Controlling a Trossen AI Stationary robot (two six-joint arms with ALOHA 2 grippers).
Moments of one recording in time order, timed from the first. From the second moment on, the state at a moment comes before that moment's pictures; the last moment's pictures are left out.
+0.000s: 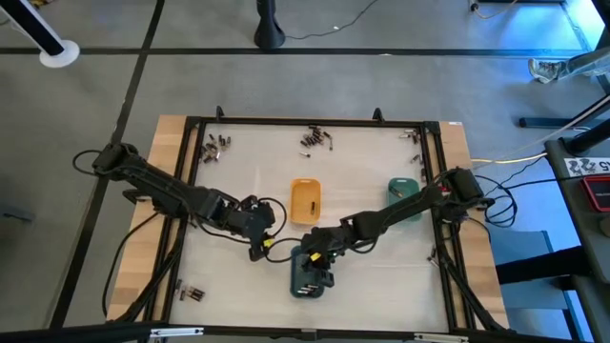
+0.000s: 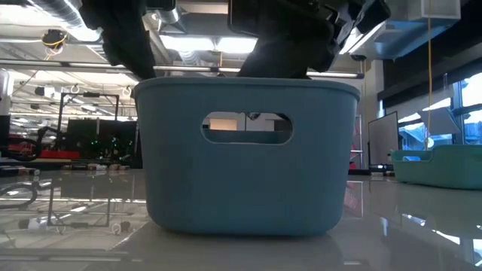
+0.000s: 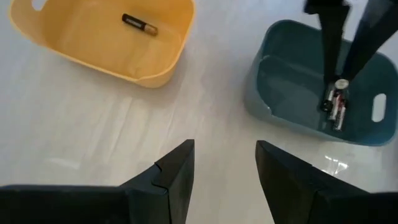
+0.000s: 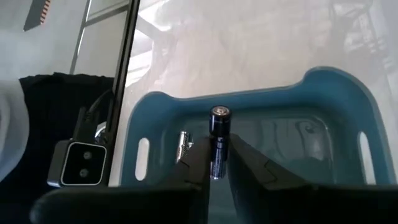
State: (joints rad) left arm -0.37 1.41 1.02 -0.60 -0.27 -0.65; right arm 0.32 1.92 1.24 -0.06 -0.22 0.49
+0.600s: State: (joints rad) left arm -0.40 1.41 1.02 -0.78 -0.18 -0.75; right arm 0.32 1.91 1.24 -0.07 -0.22 0.45
